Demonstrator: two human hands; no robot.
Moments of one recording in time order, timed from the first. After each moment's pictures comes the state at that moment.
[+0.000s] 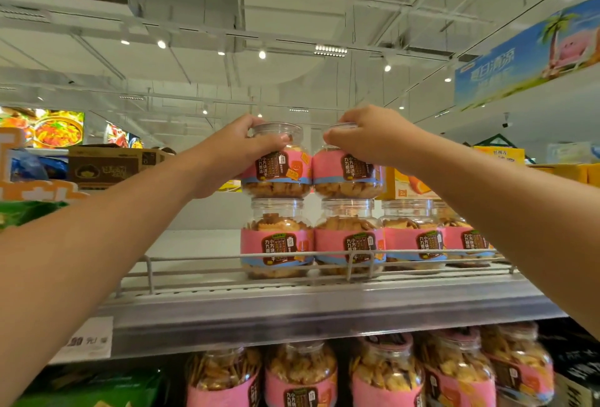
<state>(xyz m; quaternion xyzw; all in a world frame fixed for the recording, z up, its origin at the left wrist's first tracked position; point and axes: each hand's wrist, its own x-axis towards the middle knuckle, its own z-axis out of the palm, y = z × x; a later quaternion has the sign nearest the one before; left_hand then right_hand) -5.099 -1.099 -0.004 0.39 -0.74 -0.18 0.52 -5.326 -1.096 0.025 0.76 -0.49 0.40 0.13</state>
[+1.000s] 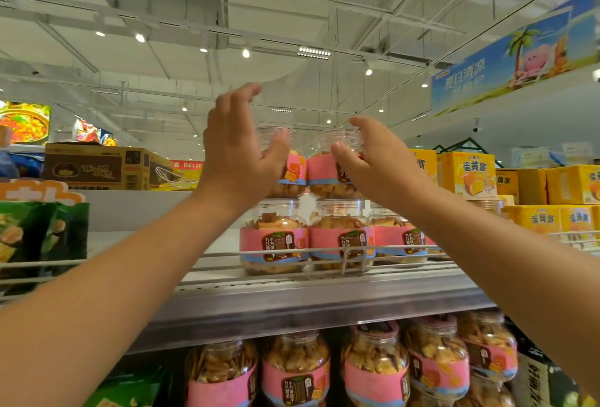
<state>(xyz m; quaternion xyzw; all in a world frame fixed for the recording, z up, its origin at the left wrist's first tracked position) -5.126 -1.066 -0.033 0.31 -0.67 0.25 0.63 -5.332 -1.085 -0.023 0.72 -0.44 0.50 0.21</state>
